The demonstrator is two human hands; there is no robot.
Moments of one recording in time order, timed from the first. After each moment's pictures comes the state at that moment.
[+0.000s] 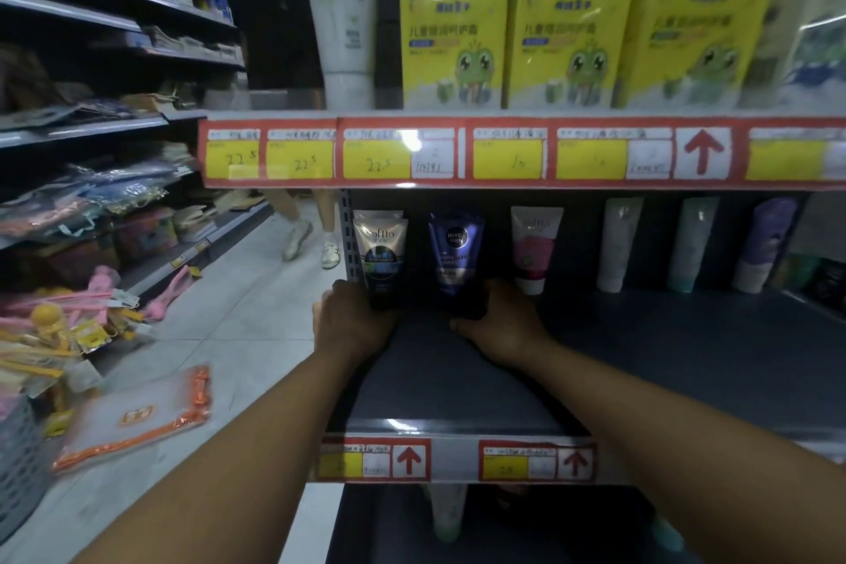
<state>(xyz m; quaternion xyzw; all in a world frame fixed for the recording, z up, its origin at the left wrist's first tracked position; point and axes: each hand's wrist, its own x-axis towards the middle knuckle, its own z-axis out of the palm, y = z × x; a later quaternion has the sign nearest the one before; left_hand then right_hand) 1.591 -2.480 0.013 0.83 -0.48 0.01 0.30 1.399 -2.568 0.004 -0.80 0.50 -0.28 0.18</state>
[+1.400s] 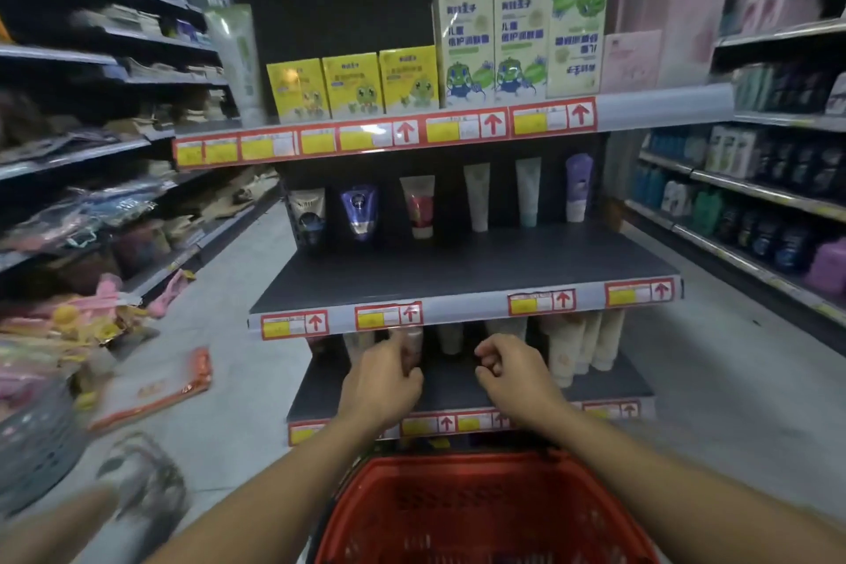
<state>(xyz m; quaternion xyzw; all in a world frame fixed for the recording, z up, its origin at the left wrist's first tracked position) 1.336 -2.297 -0.041 0.76 -0.59 -0.05 0.27 1.139 -2.376 -0.068 -0.79 0.46 -0.31 0.24</state>
